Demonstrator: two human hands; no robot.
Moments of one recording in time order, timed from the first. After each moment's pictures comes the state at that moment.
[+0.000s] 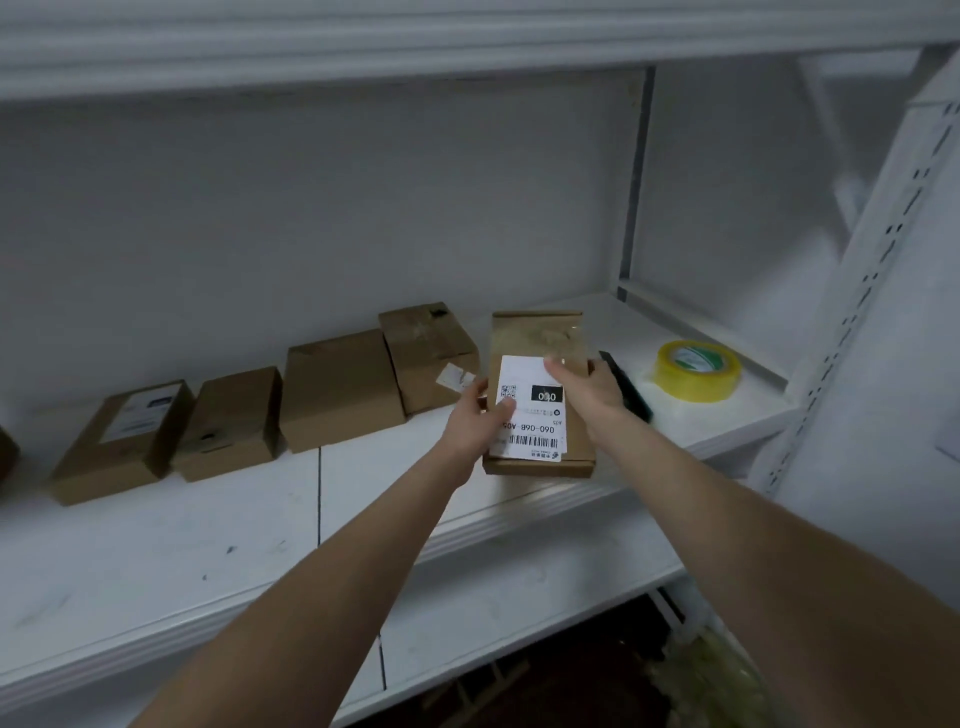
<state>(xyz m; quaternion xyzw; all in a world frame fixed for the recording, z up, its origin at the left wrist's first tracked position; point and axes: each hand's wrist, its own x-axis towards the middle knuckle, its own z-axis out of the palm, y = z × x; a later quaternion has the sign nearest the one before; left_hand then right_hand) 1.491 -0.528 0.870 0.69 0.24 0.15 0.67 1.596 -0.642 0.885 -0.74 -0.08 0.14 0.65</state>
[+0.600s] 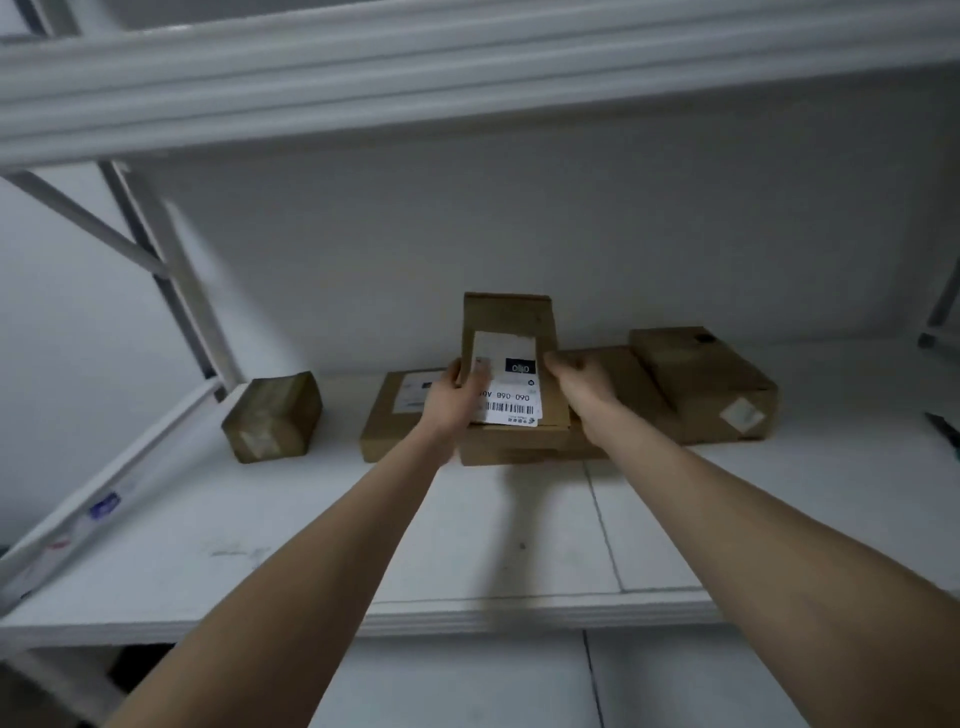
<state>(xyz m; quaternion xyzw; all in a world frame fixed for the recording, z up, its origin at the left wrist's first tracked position) 1.266 -0.268 0.922 0.69 0.34 0.32 0.55 1.411 -0.343 0.916 -0.71 -0.22 0.26 0.61</state>
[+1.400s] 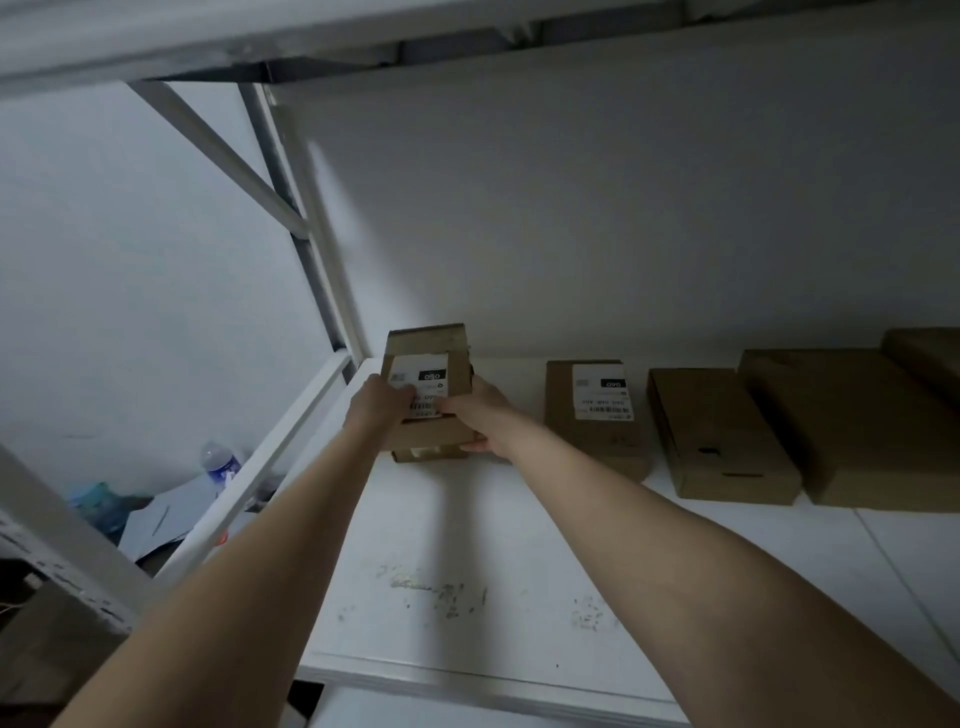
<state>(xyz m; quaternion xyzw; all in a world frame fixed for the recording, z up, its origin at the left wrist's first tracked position) 1.056 0.014 0.899 0.70 0.62 0.22 0.29 1.167 -0.069 0.896 -0.64 -0.34 0.49 0.48</state>
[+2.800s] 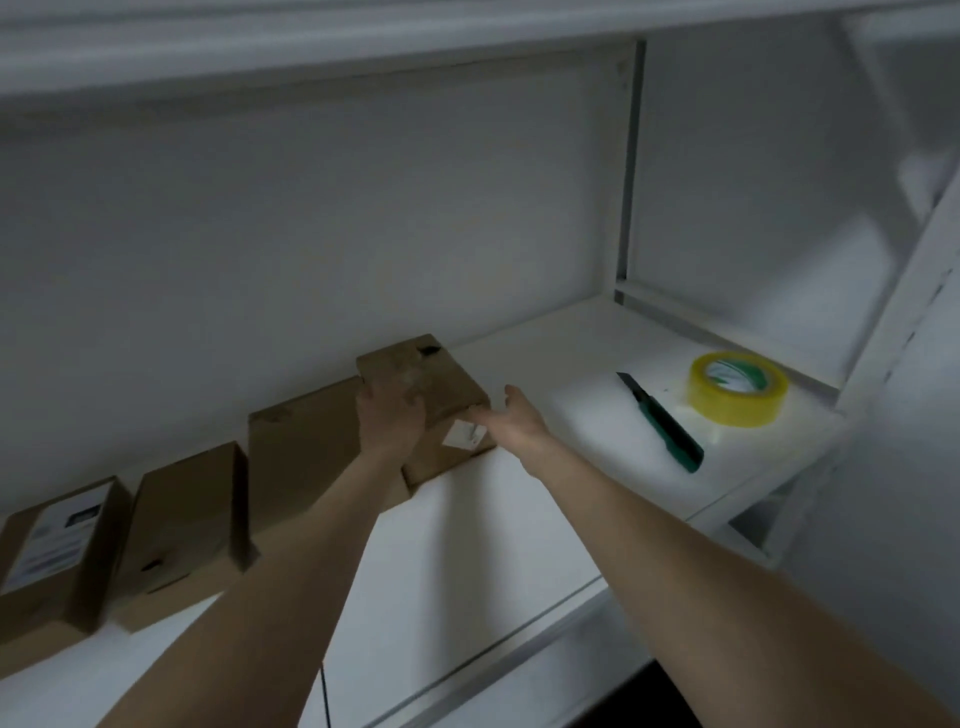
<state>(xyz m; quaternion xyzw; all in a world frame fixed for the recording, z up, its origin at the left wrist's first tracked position) 1.555 -0.366 0.889 0.86 0.36 0.19 0.30 1.639 -0.491 0.855 -0.80 -0.13 0.22 0.54</state>
